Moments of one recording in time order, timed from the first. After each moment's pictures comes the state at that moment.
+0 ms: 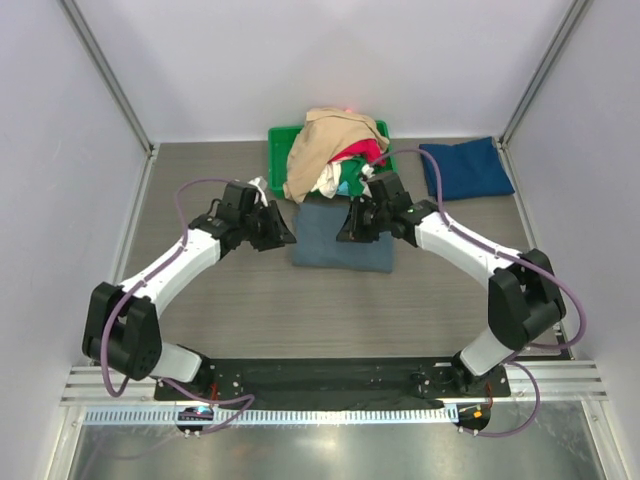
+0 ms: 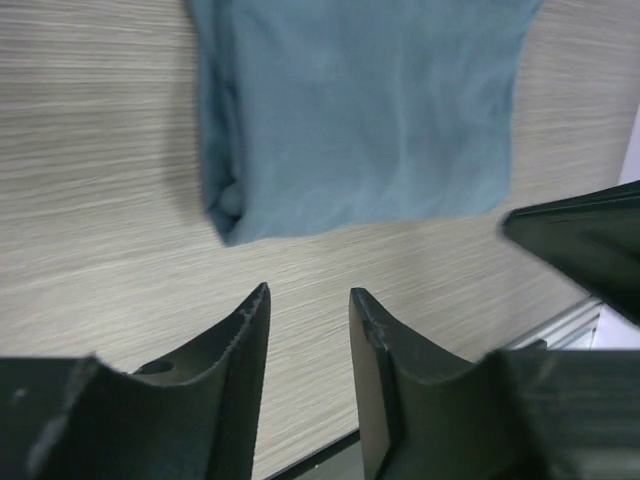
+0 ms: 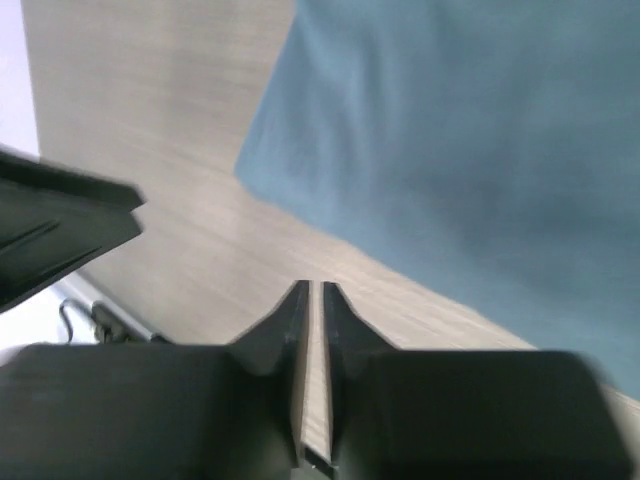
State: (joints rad) left arm -0.39 1.40 1.01 -0.42 0.25 -0.66; right arm 0.52 1.57 1.18 -0.38 -0.25 0.61
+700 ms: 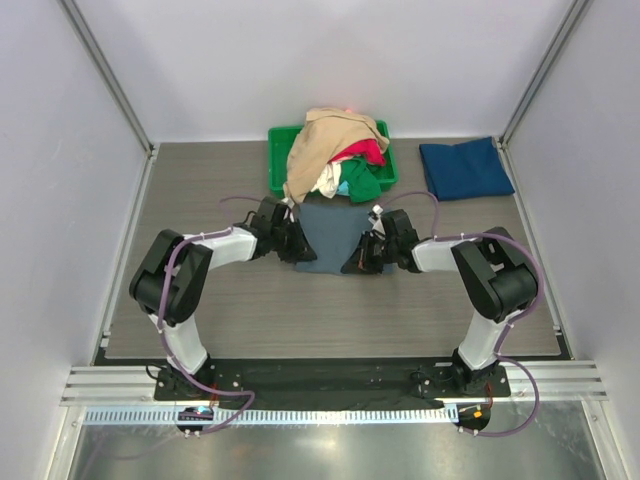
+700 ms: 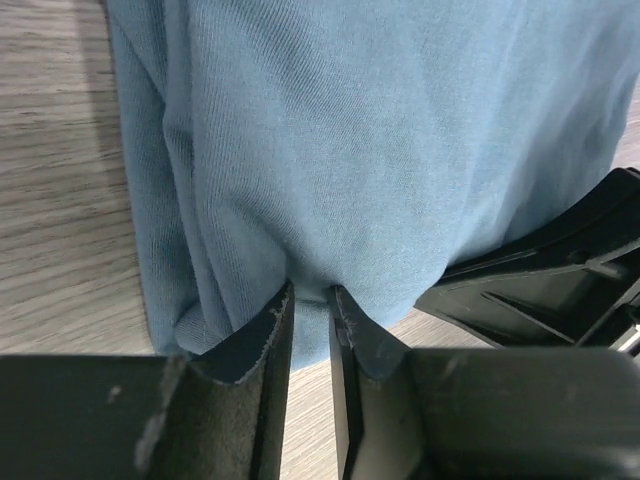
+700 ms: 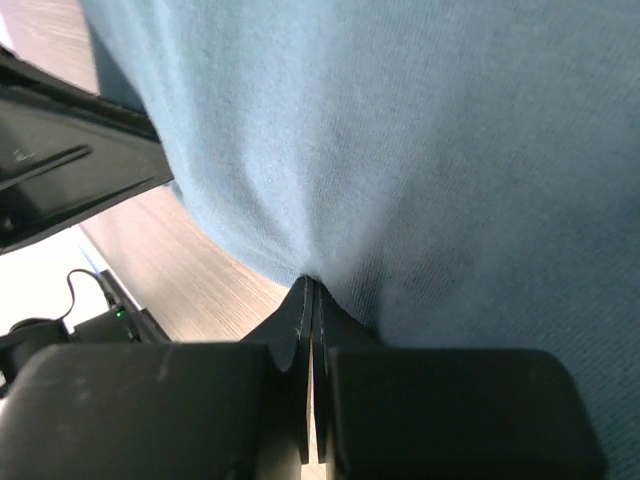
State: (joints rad) left arm -0.48 1.81 0.98 -0.06 0.32 -0.76; right arm 0.44 1.78 0.79 0.14 -0.51 0.71
